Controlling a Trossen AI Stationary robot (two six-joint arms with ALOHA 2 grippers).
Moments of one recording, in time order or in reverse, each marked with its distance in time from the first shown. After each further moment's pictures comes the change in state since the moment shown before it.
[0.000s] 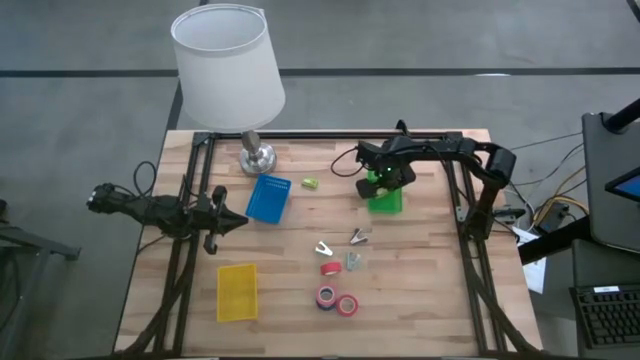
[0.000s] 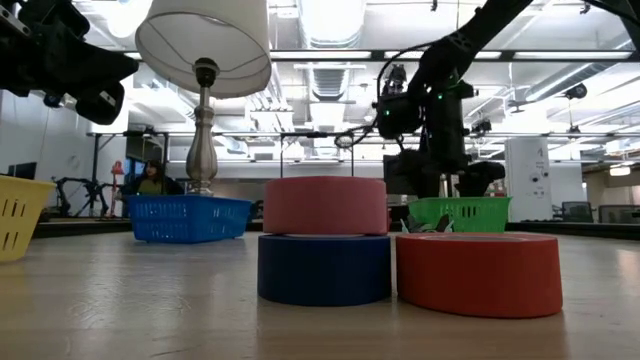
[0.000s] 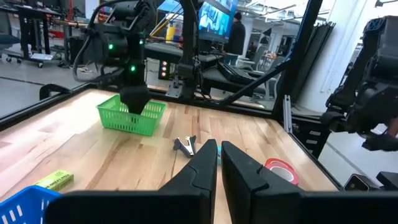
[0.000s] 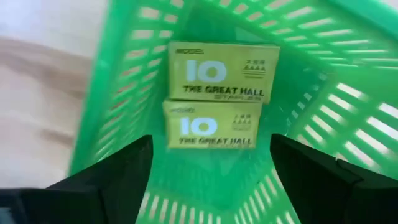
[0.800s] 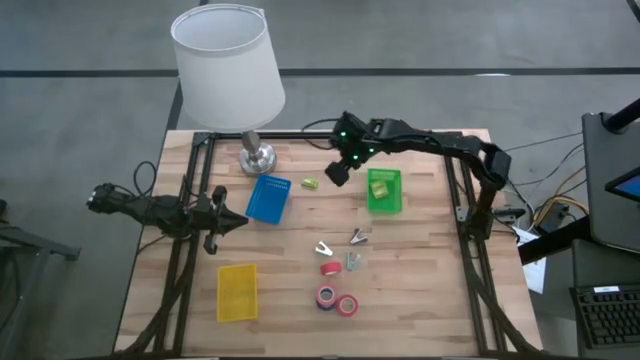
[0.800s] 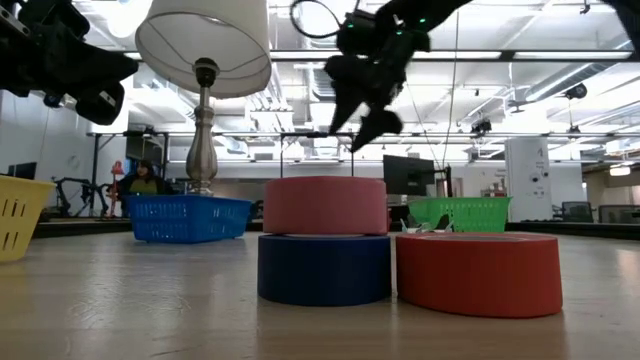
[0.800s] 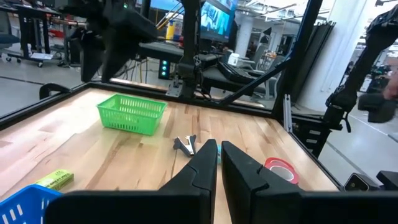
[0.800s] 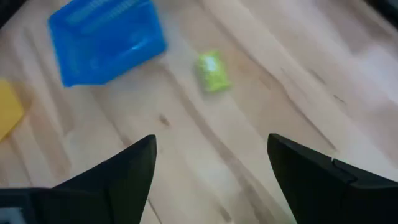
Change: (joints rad) left arm 0.000 0.000 0.000 -0.003 0.000 0.000; right arm 0.073 0.041 0.424 0.159 -0.099 -0.415
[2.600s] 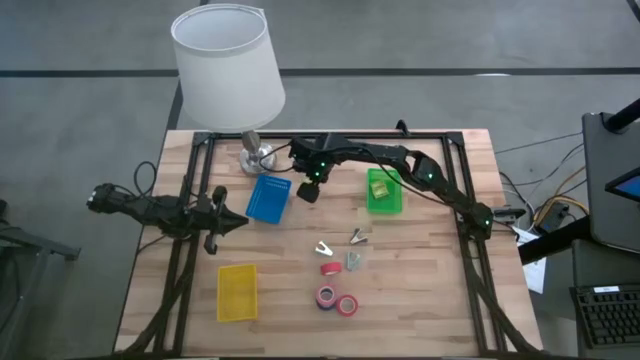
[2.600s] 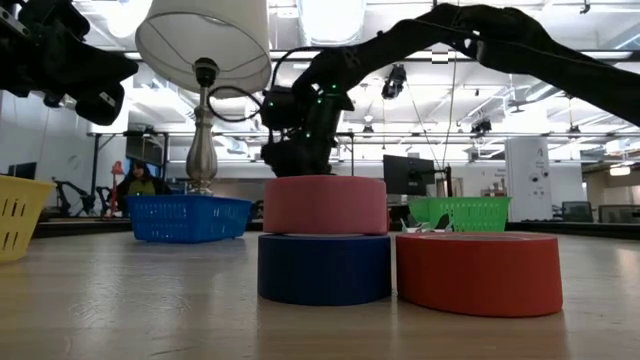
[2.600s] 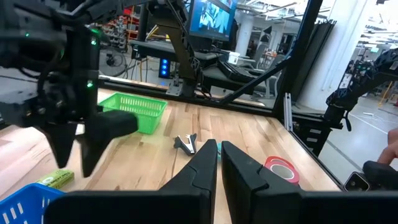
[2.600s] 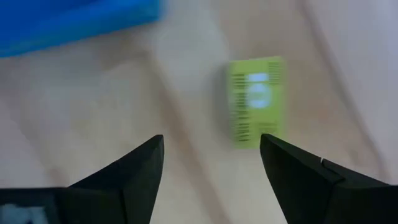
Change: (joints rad) left arm 0.000 0.000 0.000 -0.005 0.000 0.000; right arm 0.072 0.632 0.626 -0.295 0.035 -0.178
